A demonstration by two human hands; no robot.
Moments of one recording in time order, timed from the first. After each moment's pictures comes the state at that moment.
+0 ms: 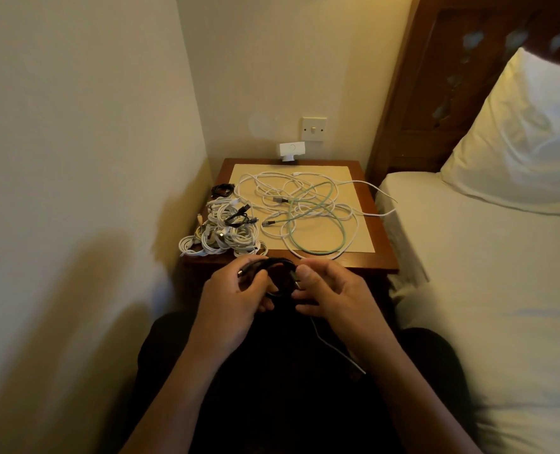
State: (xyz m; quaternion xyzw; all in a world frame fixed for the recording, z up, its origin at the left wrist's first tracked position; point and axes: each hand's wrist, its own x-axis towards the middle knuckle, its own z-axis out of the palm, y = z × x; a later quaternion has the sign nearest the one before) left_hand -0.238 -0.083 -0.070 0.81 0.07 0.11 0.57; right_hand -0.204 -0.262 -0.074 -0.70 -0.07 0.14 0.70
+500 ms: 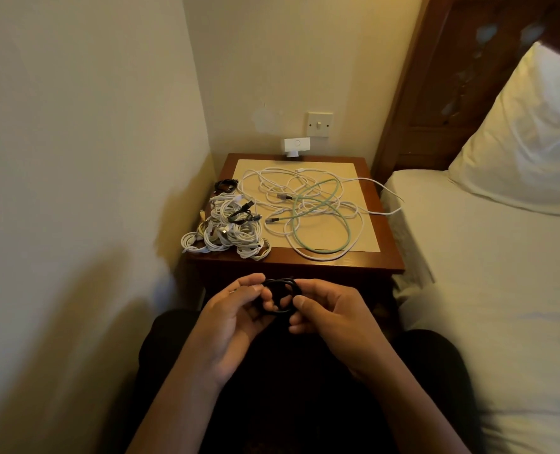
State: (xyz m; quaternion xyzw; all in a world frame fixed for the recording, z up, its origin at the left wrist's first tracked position) left_hand -0.247 -0.085 -0.082 0.39 0.21 -0.04 0.90; right_hand -0.208 -0.258 -0.083 -0.72 -0.09 0.21 0.65
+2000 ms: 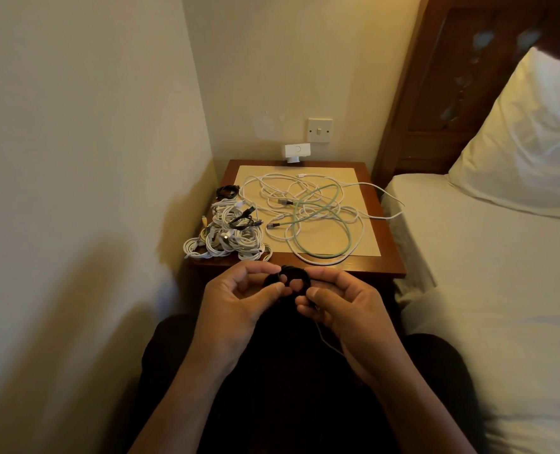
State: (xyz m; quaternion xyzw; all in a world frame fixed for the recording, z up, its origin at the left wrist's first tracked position) left_hand -0.251 -0.093 -0.054 0.67 0.11 0.09 0.73; right_hand -0.209 -0.264 -0.069 -0.58 0.00 0.18 0.79
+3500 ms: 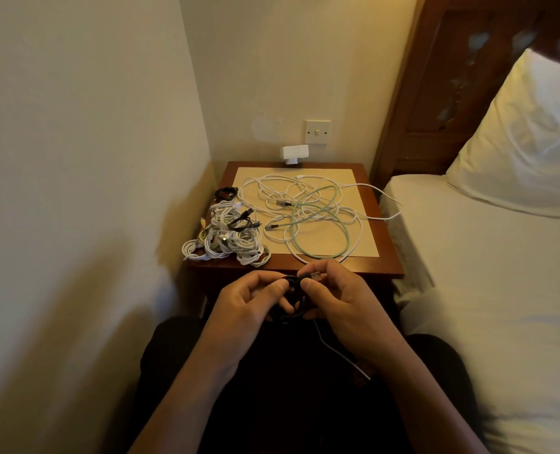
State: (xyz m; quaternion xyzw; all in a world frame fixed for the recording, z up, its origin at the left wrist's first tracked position) left_hand -0.249 -0.096 -0.058 0.70 0.11 -0.01 0.71; right_hand -0.193 -0.269 -0.068 -0.75 -0.15 0.14 0.63
